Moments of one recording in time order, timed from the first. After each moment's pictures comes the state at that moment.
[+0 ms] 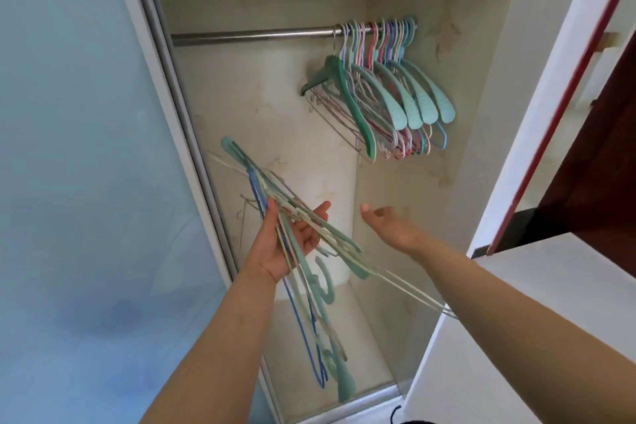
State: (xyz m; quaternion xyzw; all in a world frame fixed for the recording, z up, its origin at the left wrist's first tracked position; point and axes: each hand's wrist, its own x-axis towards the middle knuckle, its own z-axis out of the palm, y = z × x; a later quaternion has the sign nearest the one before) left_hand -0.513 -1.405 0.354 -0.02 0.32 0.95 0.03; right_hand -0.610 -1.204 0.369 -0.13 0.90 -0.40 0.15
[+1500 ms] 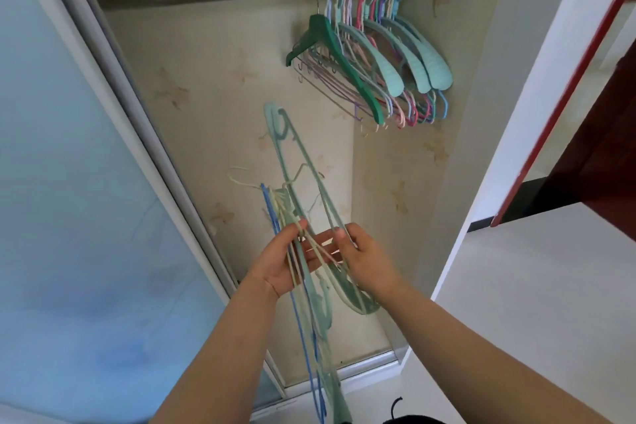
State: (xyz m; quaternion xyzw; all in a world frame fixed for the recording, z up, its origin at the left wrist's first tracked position) left_hand -0.509 -1.356 0.308 -0.12 0.41 0.90 0.06; right_hand -0.540 -1.201 0.319 -0.18 0.79 -0.57 0.13
